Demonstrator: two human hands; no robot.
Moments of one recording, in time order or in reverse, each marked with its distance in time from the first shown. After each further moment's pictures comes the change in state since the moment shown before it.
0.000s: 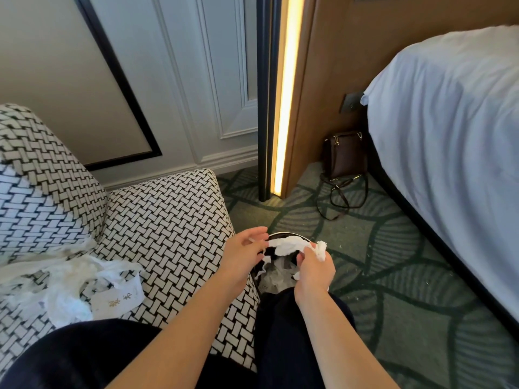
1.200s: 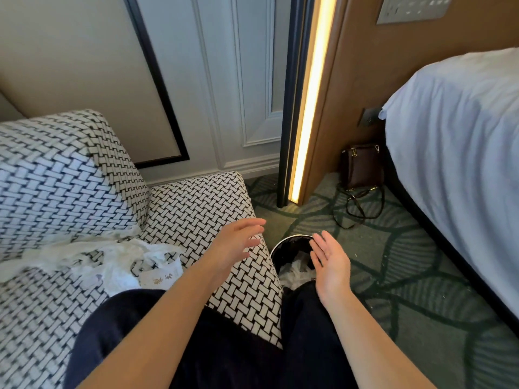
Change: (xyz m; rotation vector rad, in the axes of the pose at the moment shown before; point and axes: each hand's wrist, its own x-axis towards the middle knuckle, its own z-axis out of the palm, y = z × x) left_hand -0.052 0.035 -0.066 0.179 -0.038 0.033; right_hand -0.041 -0.011 -0.016 0.028 -0.425 -0.058
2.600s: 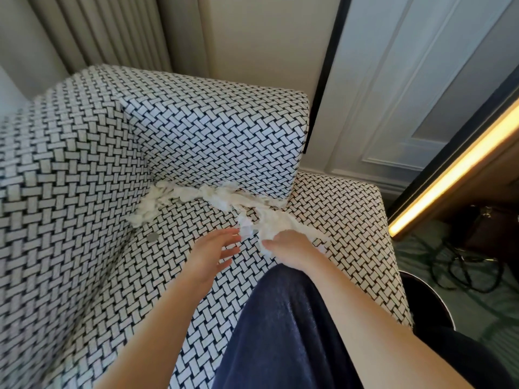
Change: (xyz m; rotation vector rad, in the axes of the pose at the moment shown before) left_hand -0.121 -0.131 -0.235 -0.528 0.569 -0.104; right_hand -0.137 0.128 0.247 -1.837 -0.929 -0.237
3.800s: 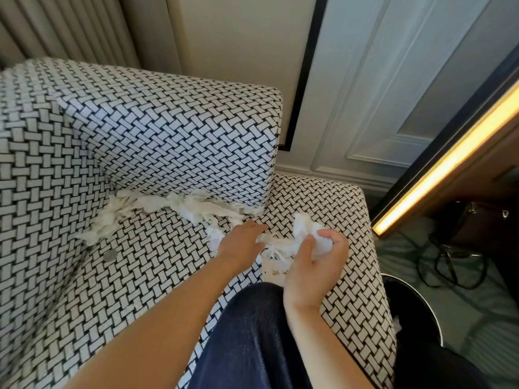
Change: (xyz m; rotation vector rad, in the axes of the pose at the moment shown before) left_hand 0.088 -0.006 0.099 1.259 -0.200 0.493; right_hand -0.014 0.034 0.008 0.962 1.285 -0.030
